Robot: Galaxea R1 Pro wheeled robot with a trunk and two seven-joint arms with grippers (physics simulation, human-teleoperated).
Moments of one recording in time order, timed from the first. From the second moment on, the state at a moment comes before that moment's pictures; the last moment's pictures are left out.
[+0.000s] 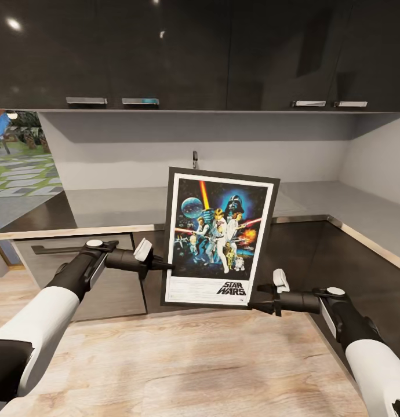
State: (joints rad) left arm -1.01 0.17 -0.17 -0.68 0.03 0.21 -1.57; right arm -0.73 -0.21 -0.17 -0.70 0.14 0.16 1.47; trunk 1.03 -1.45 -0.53
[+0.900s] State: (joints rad) left arm -1.01 0.17 -0.17 -0.68 0.03 0.21 -1.57; right arm -0.73 -0.21 -0.17 -0.60 0.14 0.07 1.47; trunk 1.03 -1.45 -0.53
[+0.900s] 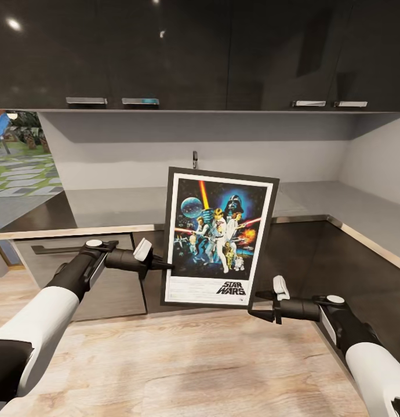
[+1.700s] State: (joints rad) left arm -1.01 0.17 -0.17 -0.68 0.03 0.21 -1.57; right arm -0.75 -0.21 -0.17 -0.61 0.13 0.08 1.47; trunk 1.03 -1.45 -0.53
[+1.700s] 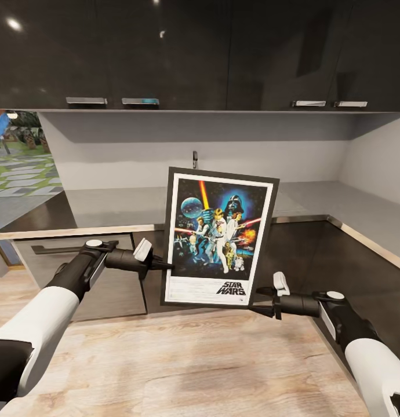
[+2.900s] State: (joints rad) left arm -1.01 0.17 -0.18 -0.68 0.03 0.21 -1.57; right arm -0.75 -0.21 -0.17 -0.60 0.13 0.07 1.47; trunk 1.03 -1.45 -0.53
